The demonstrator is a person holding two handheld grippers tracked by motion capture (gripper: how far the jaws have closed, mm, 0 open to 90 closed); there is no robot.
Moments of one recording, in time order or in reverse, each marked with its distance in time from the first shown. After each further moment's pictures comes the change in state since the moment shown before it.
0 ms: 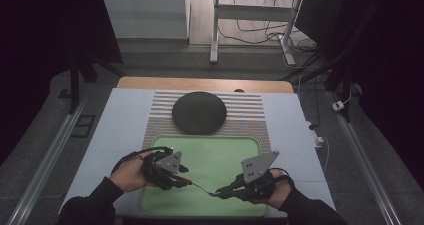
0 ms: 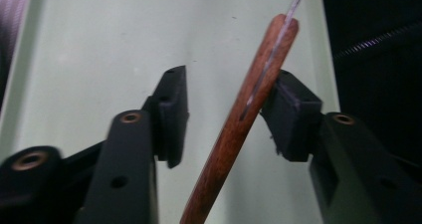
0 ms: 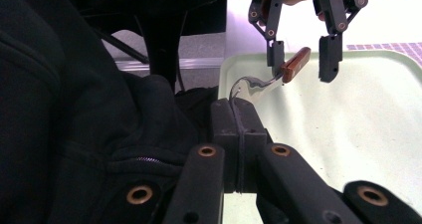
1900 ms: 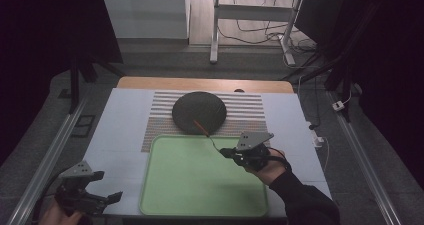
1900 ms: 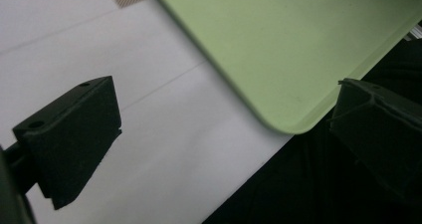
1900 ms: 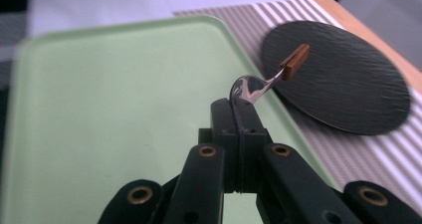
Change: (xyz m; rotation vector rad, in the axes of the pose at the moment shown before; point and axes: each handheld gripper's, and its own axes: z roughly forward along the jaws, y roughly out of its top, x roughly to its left) left arm -0.094 -0.140 -0.089 -0.214 0.337 -0.901; right arm -0.056 0.001 -0.003 0.086 -0.496 0.063
